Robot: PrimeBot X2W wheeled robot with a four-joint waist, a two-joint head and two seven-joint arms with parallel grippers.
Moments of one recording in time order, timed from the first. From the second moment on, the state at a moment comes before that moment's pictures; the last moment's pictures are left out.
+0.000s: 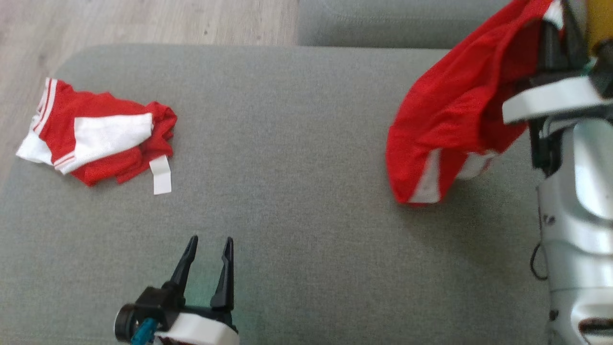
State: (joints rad) left arm -0.03 0.05 -0.23 0.35 -0.24 -0.10 -0.26; right arm -0.68 -0.10 -0.07 0.49 -0.07 0.12 -0.26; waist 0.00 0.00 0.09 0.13
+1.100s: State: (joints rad) left arm 0.01 0.05 -0.25 0.37 -0.24 -0.10 -0.26; right arm -0.55 -0.18 -0.31 0.98 -0.20 0.12 -0.23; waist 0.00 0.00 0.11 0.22
